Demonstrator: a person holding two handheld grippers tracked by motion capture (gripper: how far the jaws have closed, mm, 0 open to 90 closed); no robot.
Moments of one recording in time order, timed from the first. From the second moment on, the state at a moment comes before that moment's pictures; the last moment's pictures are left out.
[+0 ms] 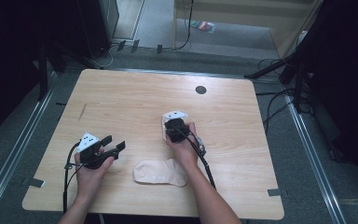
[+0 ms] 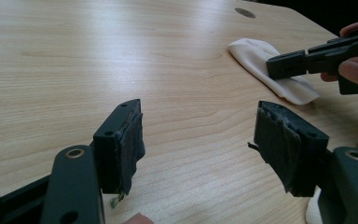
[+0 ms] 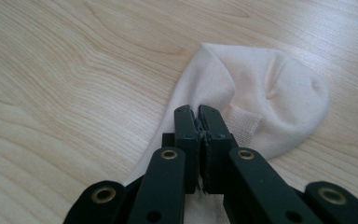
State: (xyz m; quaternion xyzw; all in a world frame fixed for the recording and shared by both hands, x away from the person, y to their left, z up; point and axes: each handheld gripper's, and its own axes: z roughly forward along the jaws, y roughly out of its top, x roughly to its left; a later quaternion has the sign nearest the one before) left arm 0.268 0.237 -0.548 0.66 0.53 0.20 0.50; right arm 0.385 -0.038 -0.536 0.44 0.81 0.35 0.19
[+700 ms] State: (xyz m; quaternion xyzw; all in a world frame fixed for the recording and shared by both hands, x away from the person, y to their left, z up) left arm 0.275 0.210 -0.548 0.70 0.49 0.21 0.48; right arm 0.324 0.000 -0.470 0.37 0.79 0.48 0.07
